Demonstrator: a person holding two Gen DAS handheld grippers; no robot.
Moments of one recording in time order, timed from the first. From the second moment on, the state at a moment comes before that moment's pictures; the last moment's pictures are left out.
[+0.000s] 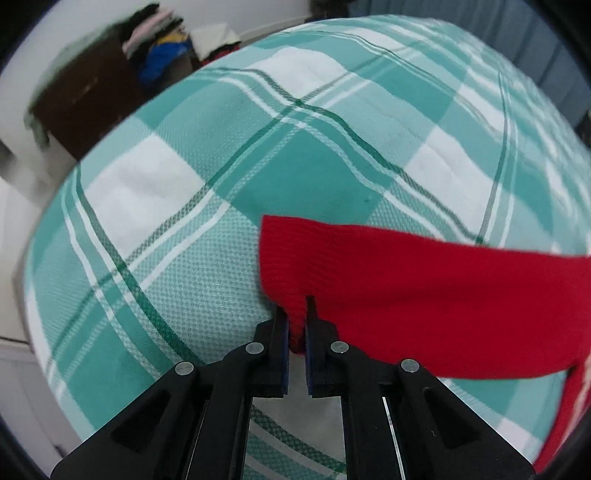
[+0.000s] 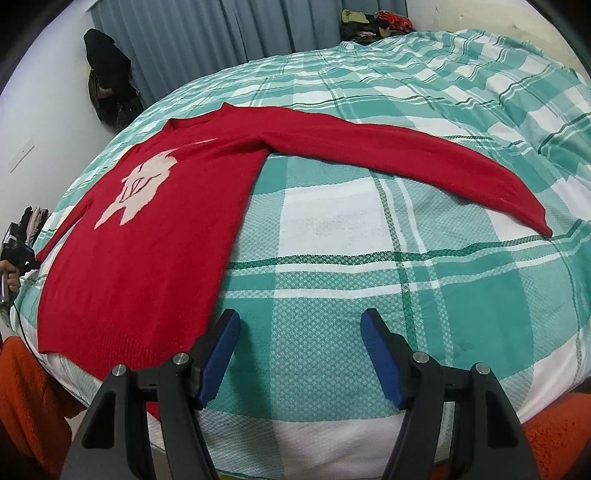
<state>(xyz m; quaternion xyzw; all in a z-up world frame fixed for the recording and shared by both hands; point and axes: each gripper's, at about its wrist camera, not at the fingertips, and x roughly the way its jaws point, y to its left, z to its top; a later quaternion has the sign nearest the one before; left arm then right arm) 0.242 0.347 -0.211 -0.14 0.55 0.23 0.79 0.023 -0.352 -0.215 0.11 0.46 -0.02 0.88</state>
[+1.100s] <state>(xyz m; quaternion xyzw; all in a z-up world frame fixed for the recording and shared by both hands) 0.034 -0.003 -0.190 0.10 0.50 -0.08 0.85 0.008 -0.265 -0.224 -0.02 0.48 0.11 0.87</state>
